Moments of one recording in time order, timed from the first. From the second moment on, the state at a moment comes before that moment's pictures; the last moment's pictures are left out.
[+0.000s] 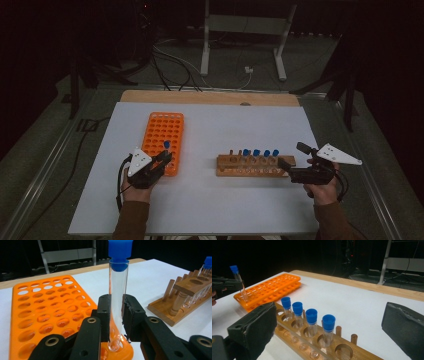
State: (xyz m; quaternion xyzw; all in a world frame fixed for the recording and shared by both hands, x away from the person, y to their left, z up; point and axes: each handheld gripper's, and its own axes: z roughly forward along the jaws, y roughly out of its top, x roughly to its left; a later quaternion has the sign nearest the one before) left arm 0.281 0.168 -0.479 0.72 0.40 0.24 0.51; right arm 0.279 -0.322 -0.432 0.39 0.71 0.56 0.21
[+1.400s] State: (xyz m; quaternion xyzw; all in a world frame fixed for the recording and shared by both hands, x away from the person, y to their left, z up) left arm 0.283 0.157 -0.495 0.77 0.42 0.19 0.45; right arm 0.278 -0.321 -0.434 0.39 0.71 0.56 0.20
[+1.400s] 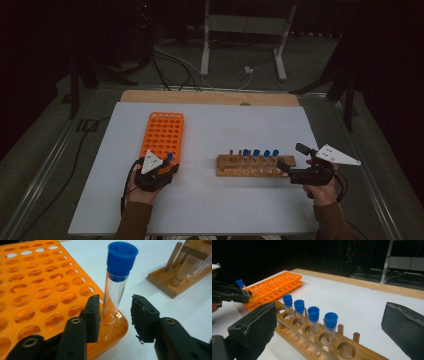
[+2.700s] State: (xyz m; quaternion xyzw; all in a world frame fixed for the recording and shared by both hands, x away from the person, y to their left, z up) left arm 0.271 0.169 -0.478 0.70 0.44 0.21 0.53; right arm 0.292 -0.312 -0.454 0.40 0.74 0.51 0.19
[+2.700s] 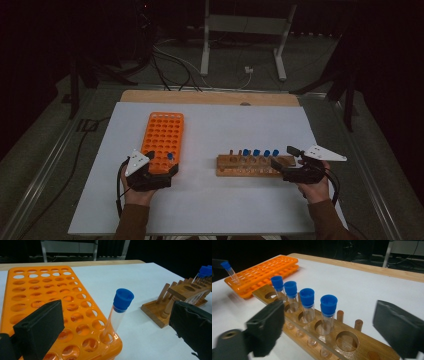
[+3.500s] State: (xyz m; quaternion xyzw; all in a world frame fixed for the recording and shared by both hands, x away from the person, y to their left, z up) left arm 0.267 0.161 -0.467 0.69 0.43 0.23 0.54; right arm 0.296 -0.298 -0.466 0.38 0.77 0.47 0.22
